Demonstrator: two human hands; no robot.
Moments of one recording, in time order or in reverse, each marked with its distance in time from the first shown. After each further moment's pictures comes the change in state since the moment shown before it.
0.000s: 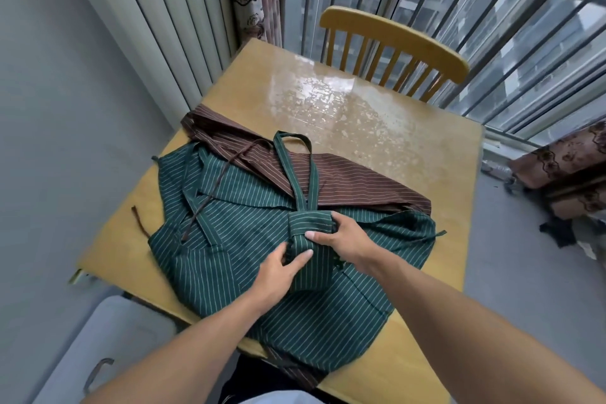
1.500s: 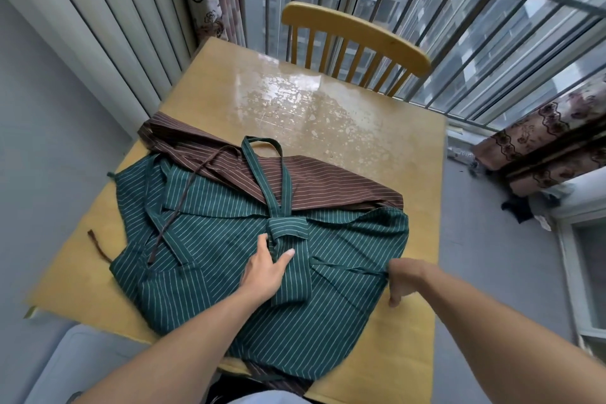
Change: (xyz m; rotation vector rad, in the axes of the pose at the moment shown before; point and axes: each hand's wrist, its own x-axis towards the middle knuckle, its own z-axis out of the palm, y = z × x) left_hand 0.036 0.014 0.018 0.473 0.068 -0.165; right_hand -0.041 0.050 -0.112 -1.370 -0.274 0.728
